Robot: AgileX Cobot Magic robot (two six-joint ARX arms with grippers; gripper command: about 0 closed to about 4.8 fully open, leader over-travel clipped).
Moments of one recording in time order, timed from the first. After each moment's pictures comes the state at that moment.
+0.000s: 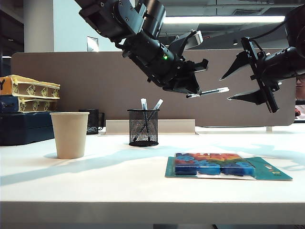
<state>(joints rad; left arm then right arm) -0.65 2.05 1.59 0.05 0.25 0.16 0.03 1.78 1.03 0.48 -0.63 1.12</state>
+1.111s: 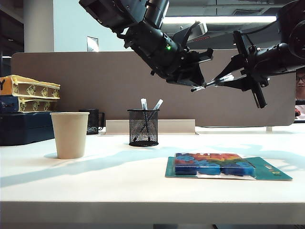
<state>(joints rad) -0.67 2.02 1.59 0.02 0.25 0.16 0.08 1.78 1.04 0.52 -0.66 1.14</state>
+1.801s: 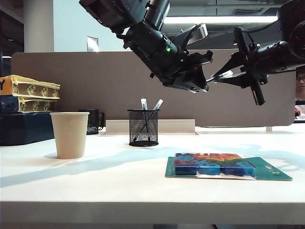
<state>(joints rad) -0.67 2.02 1.59 -0.02 0.25 0.16 0.08 1.78 1.04 0.57 -0.68 1.14</state>
